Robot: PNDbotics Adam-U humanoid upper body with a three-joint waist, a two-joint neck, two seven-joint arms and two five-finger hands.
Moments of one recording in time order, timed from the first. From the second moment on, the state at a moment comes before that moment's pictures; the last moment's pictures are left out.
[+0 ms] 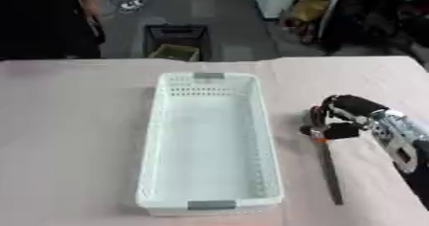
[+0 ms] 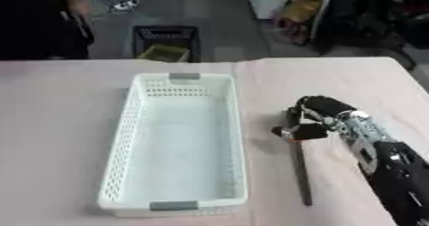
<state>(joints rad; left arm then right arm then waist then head) -0.28 0.57 0.08 -1.99 -0.01 -0.06 0.17 -0.58 -0.50 0.29 -1.09 0.95 -0.13 0.39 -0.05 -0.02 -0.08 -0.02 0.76</state>
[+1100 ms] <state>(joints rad) -0.28 0.57 0.08 -1.99 -0.01 -0.06 0.17 -0.57 -0.50 0.24 -1.02 1.00 -0.09 0.36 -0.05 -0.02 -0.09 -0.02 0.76</state>
